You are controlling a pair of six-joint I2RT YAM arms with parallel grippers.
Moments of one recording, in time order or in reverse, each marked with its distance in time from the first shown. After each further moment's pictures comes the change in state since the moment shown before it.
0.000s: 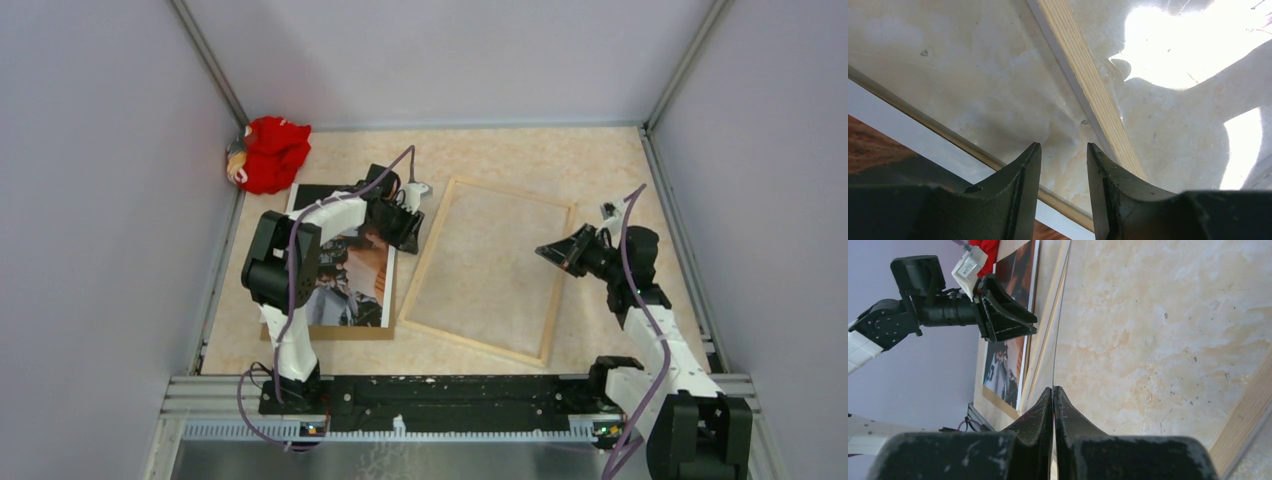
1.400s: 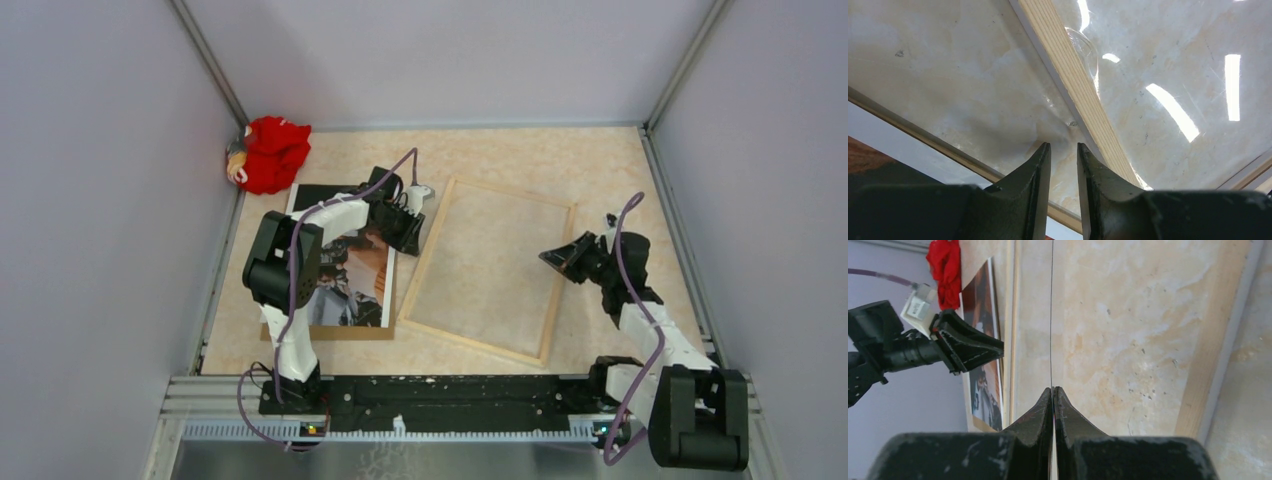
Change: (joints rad) left arm -0.018 0.001 -0.015 0.008 0.012 -0.015; right arm -0.001 0.094 -0.068 0.097 0.129 0.076
